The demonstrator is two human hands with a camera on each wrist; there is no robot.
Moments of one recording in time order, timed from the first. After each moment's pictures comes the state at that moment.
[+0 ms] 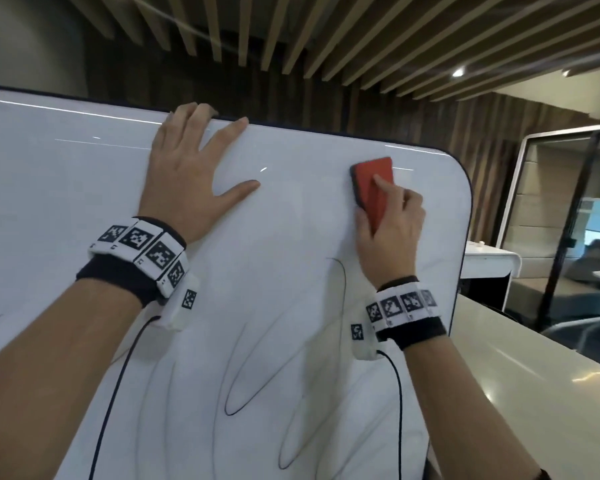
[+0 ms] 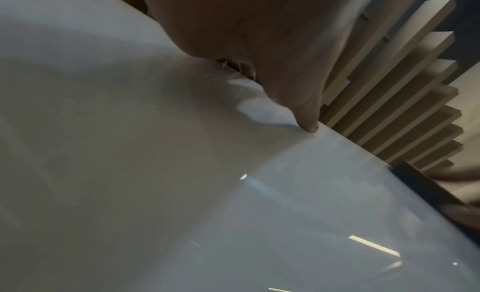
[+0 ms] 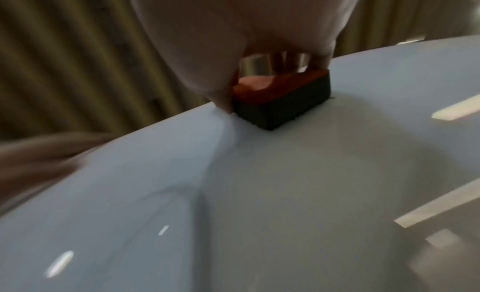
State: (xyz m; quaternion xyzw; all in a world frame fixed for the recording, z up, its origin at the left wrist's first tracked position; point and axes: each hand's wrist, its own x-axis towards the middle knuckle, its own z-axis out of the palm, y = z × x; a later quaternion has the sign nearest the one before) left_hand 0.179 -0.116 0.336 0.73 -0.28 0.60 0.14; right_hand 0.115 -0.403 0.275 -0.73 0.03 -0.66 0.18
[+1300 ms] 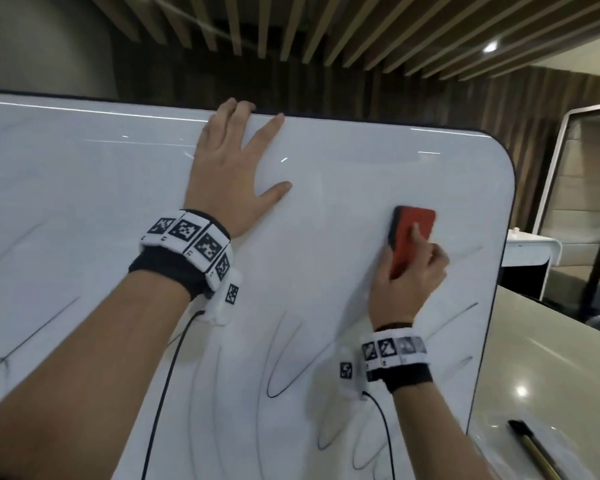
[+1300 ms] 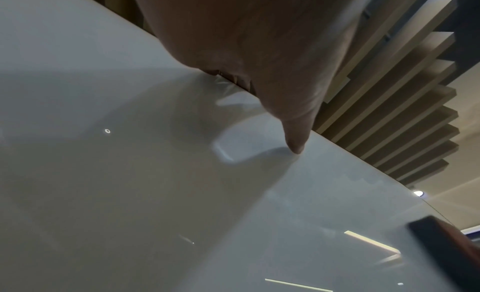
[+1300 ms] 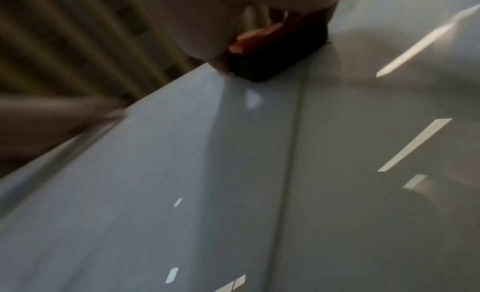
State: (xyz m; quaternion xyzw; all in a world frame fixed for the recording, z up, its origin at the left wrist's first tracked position) left_hand 0.165 -0.109 0.337 0.78 -0.28 0.55 0.12; right_hand 0.125 -0.353 0.190 -0.62 0.11 -0.70 0.34
